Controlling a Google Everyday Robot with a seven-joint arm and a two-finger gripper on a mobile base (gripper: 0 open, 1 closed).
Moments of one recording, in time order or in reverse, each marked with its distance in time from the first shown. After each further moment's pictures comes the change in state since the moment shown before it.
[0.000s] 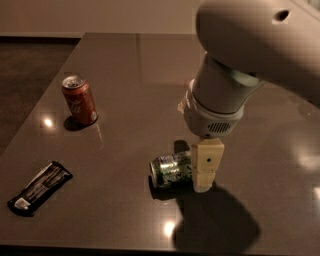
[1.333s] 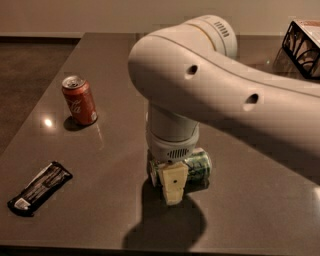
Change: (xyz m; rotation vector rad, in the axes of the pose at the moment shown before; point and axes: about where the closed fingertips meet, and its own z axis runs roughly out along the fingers) arm -0.053 0.021 0.049 -0.038 0.066 -0.141
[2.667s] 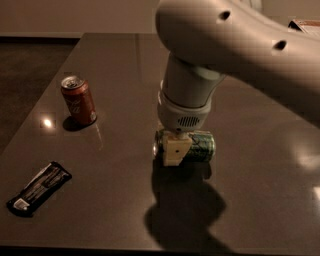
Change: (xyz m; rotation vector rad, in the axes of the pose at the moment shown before) arm 0.014 -0.030 -0.029 -0.026 -0.088 0.098
